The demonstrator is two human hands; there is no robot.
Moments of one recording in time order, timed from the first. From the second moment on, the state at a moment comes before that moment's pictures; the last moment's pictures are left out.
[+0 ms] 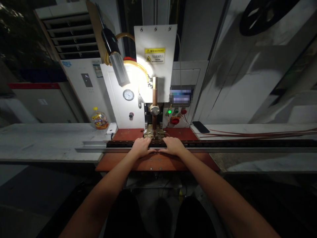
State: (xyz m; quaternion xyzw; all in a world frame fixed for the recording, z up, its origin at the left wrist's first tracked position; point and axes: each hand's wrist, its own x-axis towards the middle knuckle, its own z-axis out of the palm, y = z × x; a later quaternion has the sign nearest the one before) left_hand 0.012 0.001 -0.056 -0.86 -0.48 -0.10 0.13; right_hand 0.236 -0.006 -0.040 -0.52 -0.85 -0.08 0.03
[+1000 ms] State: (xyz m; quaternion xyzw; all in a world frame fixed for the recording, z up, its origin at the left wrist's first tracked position) left_hand -0.030 0.000 -0.053 -0.87 -0.47 -0.09 0.13; right_hand 0.232 -0.009 -0.045 -0.53 -0.84 -0.11 0.03
